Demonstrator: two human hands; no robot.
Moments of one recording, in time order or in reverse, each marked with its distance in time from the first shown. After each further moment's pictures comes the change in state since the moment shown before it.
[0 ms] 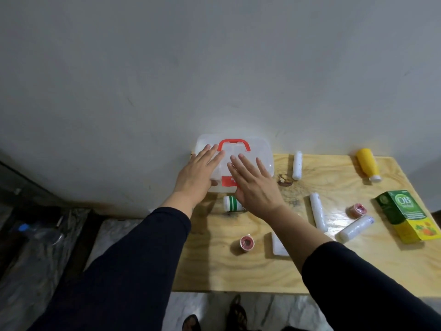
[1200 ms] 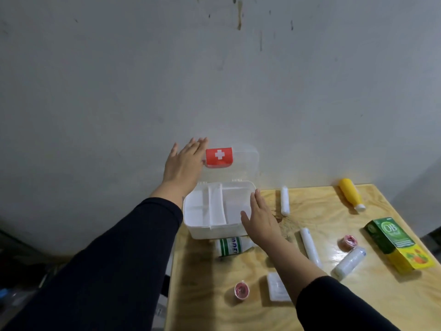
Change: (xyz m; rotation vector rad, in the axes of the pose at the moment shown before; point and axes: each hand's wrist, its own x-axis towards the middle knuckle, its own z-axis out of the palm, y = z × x) left_hand 0.090 0.002 -0.086 0.201 0.177 -0.024; right_hand 0.007 0.029 0.003 0.592 -0.206 0.635
